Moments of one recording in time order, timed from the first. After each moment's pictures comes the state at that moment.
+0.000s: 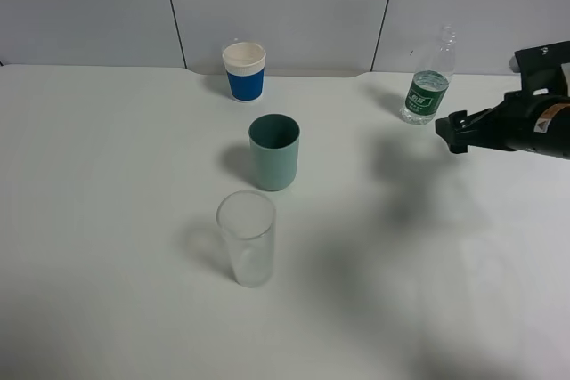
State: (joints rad) left arm 0.06 -0.01 -0.51 -0.05 1.05 0.01; right arm -0.05 1.64 -0.55 -0.29 -0.48 0.15
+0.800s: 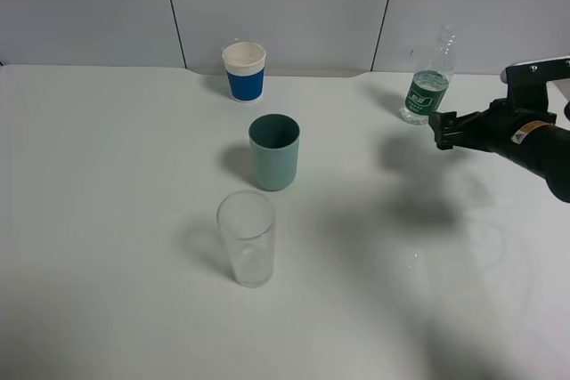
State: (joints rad) left arm 0.06 -0.01 -0.51 -0.05 1.05 0.01; right arm -0.05 1.89 -0.55 -0.10 -0.89 -0.01
